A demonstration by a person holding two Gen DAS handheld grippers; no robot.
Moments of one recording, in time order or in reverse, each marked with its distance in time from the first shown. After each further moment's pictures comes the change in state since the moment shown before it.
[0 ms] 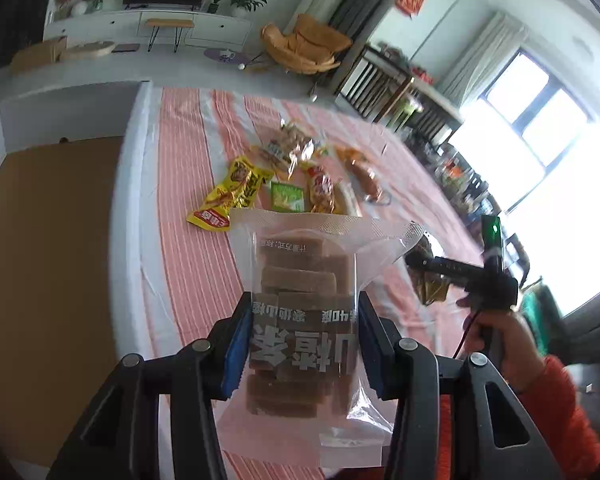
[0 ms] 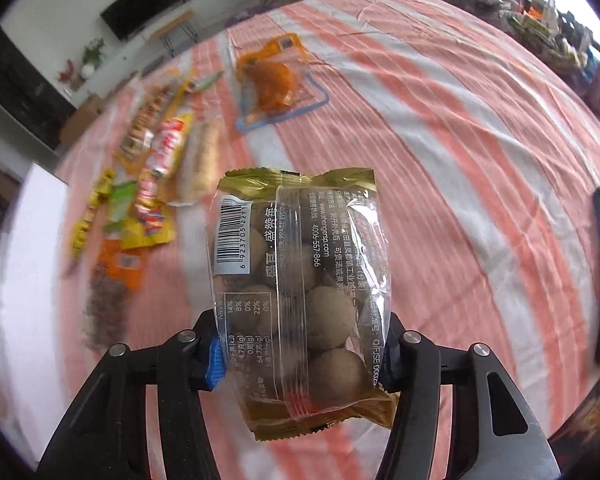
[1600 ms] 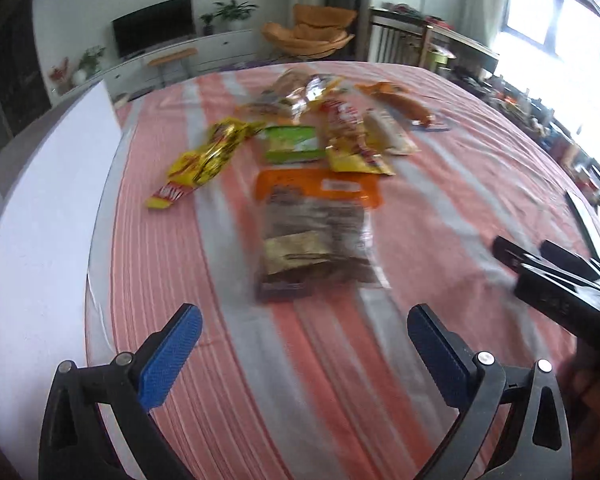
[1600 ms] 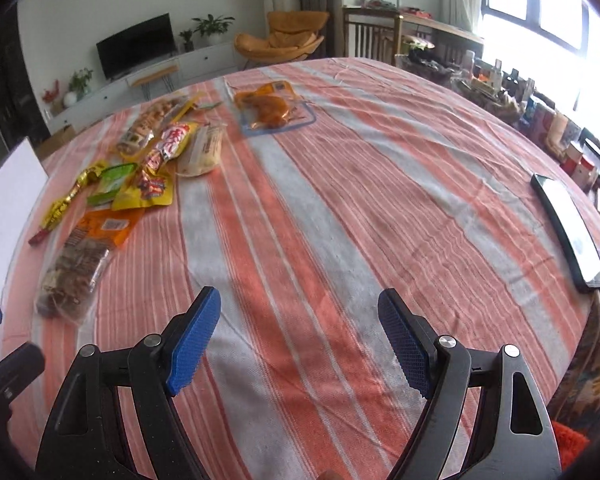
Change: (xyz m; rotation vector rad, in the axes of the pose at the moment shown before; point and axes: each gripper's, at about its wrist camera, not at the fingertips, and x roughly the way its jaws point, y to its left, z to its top) left arm 0.169 -0.038 -0.051 0.239 0.008 0.347; right arm 0.006 0.033 -0.083 -0.080 -0.311 -0.256
